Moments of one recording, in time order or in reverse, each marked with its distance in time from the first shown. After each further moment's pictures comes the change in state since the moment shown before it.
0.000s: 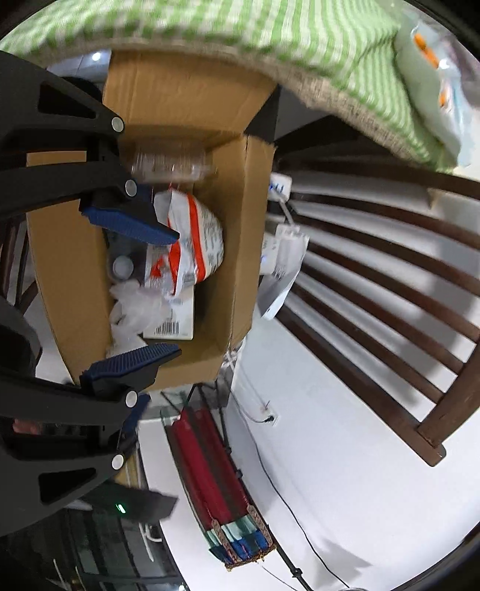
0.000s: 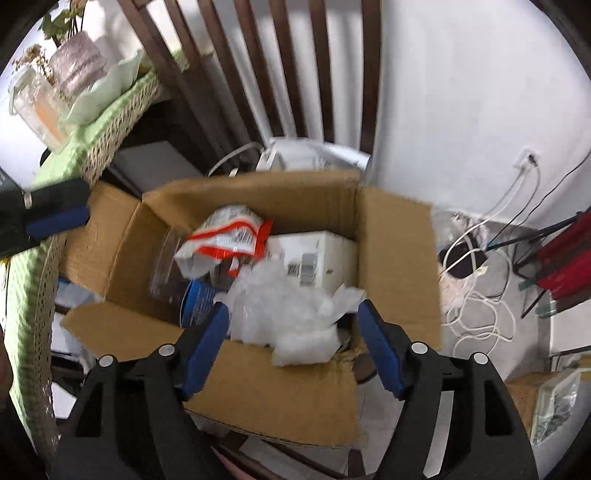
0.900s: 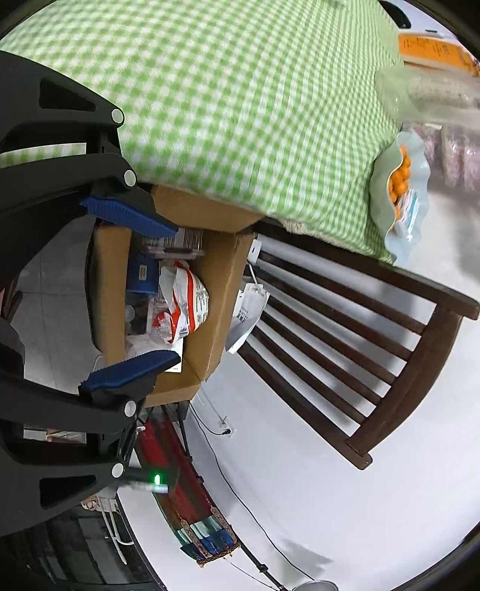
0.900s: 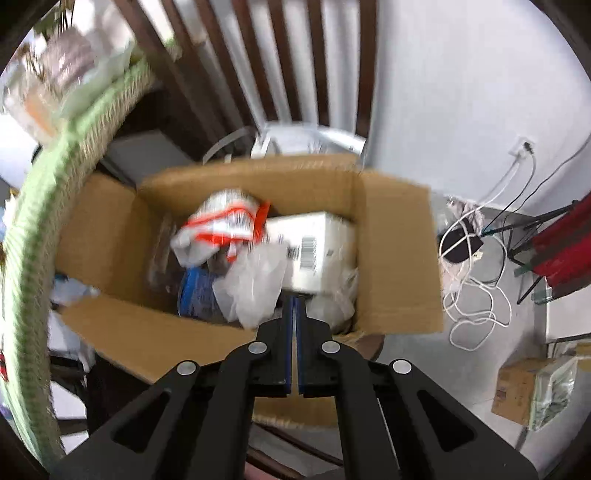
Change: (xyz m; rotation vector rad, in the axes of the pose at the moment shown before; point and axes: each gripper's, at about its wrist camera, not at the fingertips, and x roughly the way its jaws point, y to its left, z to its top) left arm -0.116 0.068 -0.050 -0.082 -0.192 0.058; right arm 0.021 0.005 -0.006 0.010 0.111 -0.026
